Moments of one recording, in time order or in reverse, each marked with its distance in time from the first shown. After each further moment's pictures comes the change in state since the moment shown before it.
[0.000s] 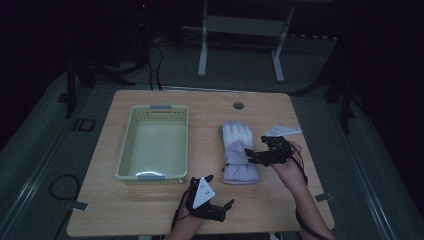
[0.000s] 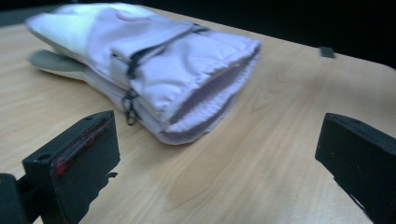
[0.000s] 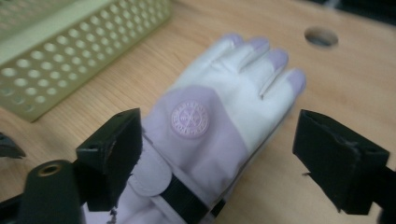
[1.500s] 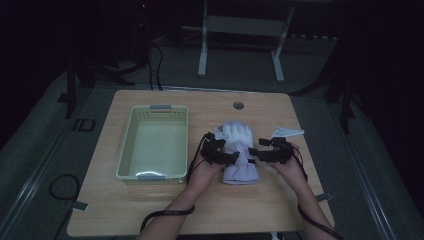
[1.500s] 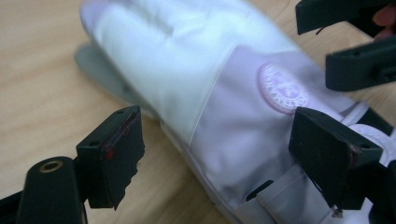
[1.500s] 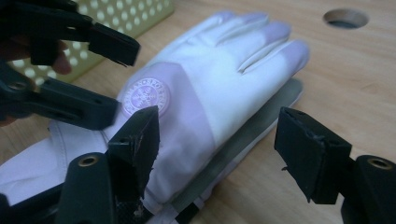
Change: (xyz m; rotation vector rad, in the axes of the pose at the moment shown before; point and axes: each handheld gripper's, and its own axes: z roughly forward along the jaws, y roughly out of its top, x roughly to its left) left arm 0.090 0.078 0.097 0.321 0.118 -0.232; right arm -0.043 -0.035 0.035 -0.016 0.126 0.052
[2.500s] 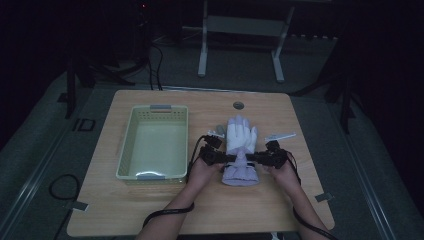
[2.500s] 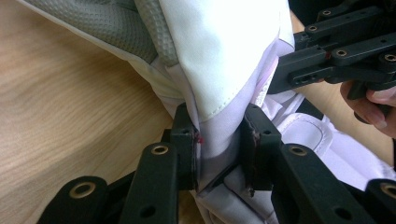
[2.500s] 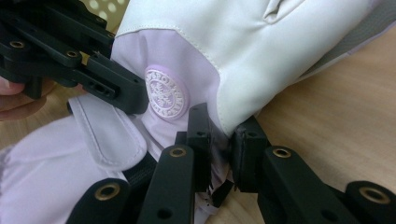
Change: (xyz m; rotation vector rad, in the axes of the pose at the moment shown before) left arm 0.021 -0.003 0.007 0.102 -0.306 -0.161; right arm 0.005 -0.012 0.014 0.113 0.087 0.138
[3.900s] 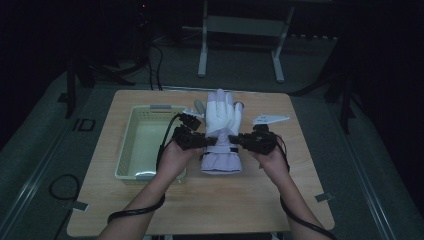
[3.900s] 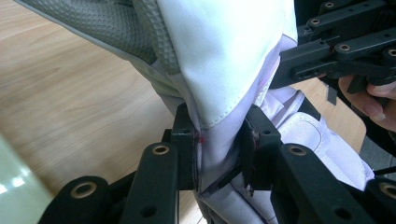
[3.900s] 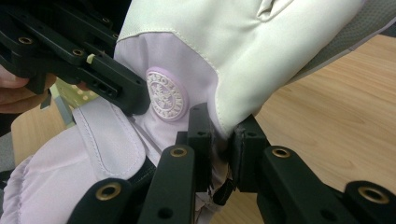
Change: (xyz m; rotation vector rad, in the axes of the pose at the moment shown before) left arm -0.030 0.035 -0.136 -0.025 0.133 0.105; right arm 0.088 0.081 -0.024 -0.150 0.051 -0.125
